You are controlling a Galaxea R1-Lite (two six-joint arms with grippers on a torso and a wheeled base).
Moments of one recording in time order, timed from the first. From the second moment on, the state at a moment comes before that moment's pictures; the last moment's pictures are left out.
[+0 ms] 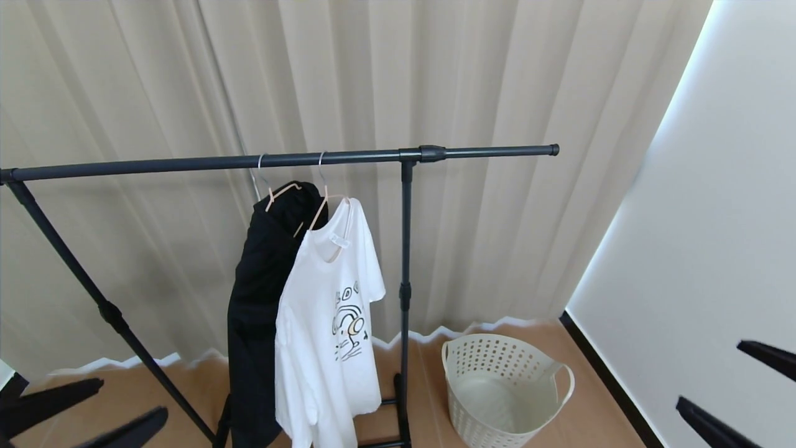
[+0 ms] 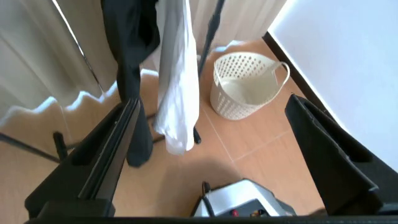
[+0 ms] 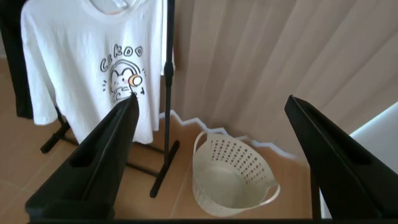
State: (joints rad) left arm -0.16 0.76 -0.37 0.03 -0.22 -0.04; right arm 0.53 0.76 -0.14 -0.44 -0.14 -0.10
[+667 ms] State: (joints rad) left arm -0.13 0.26 -0.08 0.16 -0.06 0.04; right arm 0.37 0.19 -0.02 0.03 -0.15 -0.07
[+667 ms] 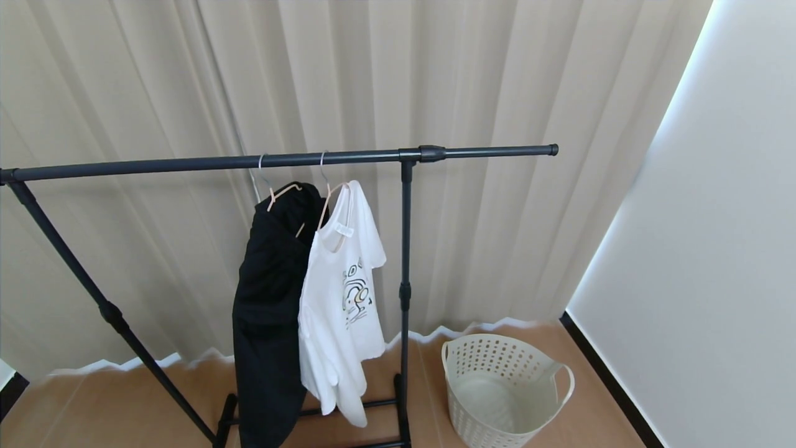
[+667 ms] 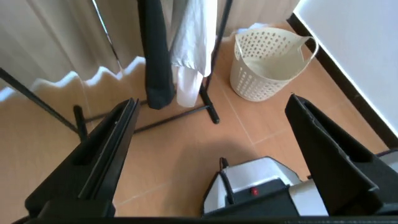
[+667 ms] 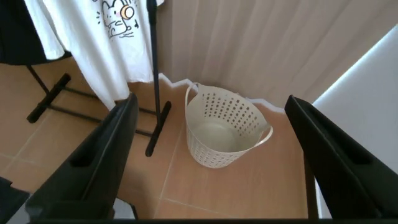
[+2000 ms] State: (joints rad) left arm 0.00 0.00 -0.06 0.13 -0.06 0.01; right arm 0.00 0.00 -0.02 0.04 -0.02 0.00
